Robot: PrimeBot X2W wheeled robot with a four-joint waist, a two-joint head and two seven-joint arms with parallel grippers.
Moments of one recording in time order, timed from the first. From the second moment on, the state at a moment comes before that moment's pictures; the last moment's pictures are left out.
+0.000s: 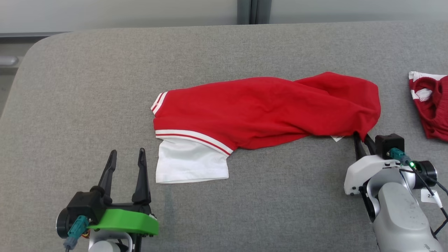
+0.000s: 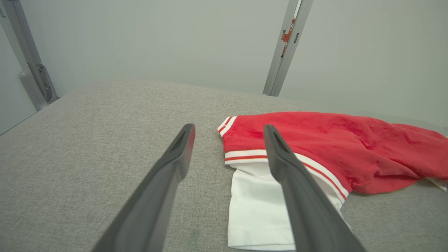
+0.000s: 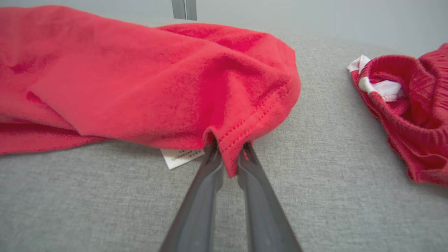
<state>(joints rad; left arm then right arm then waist) -0.07 0.05 -0.12 0.15 -0.29 -0.06 -0.26 -0.45 -0.07 -0.18 0.82 -0.15 0.13 -0.25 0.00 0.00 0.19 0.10</state>
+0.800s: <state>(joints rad) -0.07 0.05 -0.19 0.14 -0.31 -0.05 -0.26 -0.69 -0.14 -0.15 0.74 -0.16 0.13 -0.12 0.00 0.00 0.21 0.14</state>
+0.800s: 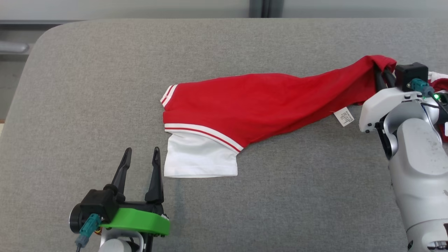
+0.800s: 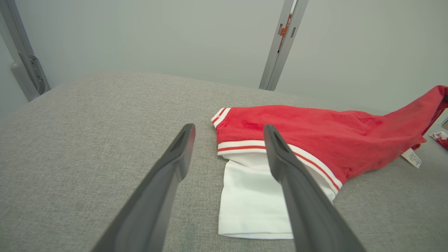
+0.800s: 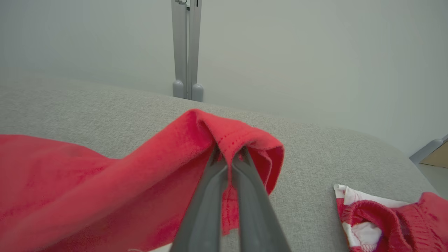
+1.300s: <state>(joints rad) -0.10 0.05 -0.20 0.12 -0.32 -0.03 -0.26 -0.86 -0.12 -0.25 0.96 -0.26 0.13 -0.24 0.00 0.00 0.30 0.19</state>
